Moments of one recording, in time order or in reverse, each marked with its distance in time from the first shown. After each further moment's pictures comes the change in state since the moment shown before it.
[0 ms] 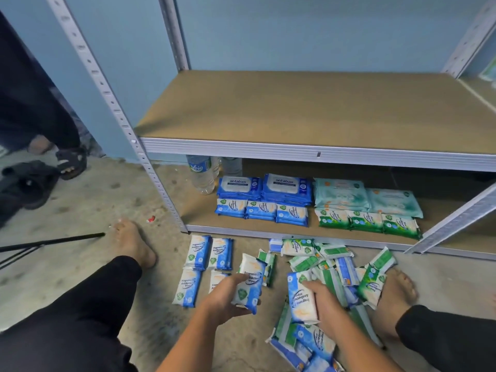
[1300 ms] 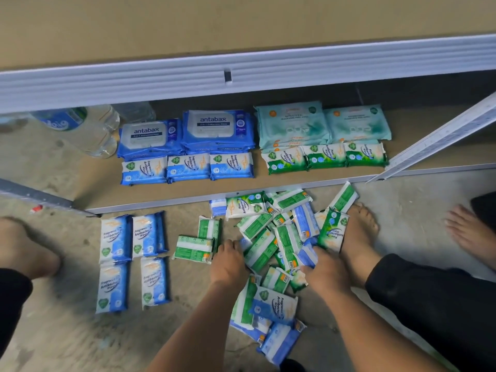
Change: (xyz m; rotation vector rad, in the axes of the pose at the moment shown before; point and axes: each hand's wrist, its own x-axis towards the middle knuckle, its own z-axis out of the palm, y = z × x) left_hand 0.181 -0.045 0.122 1.720 0.183 0.351; right_hand 0.115 0.029 -0.124 -1.030 0.428 -0.133
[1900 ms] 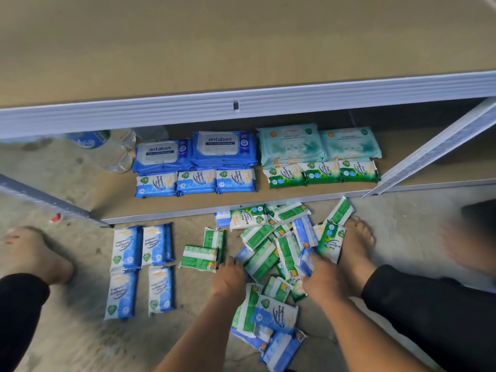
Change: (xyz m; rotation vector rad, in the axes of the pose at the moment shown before) left_hand -0.021 -0.007 -0.002 0.034 -0.104 0.016; right_hand -0.023 -0.013 -0.019 -0.013 0.026 -0.087
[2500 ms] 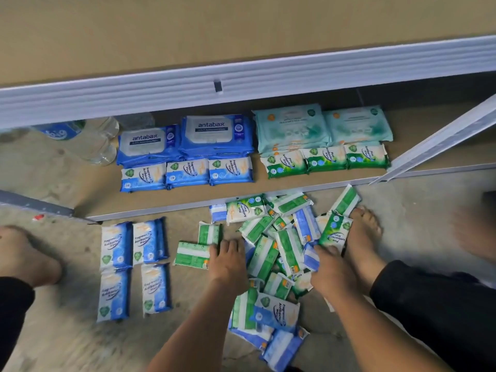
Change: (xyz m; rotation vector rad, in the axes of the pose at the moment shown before) left_hand 0.031 0.006 -0.011 0.326 0.025 0.038; right_hand 0.033 0.023 0.013 -0.099 -0.127 0.049
